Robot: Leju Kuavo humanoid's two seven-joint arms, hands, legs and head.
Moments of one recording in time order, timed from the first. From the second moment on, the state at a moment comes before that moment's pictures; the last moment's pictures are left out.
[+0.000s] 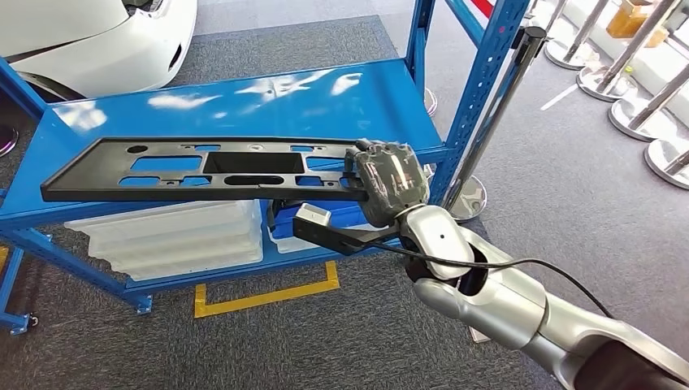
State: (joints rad) left arm -0.16 -0.03 -1.28 -0.26 1.02 0.07 0.20; right arm -0.73 -0.35 0.91 -1.58 0.86 0.06 0.68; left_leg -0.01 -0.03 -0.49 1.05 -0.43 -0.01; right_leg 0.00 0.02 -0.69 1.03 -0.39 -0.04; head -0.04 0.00
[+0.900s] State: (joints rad) left arm -0.17 -0.03 -1.28 -0.26 1.04 0.07 0.20; right arm -0.73 -0.35 0.91 -1.58 0.87 0.05 0.69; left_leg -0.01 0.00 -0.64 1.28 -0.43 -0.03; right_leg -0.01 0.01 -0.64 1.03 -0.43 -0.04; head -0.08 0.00
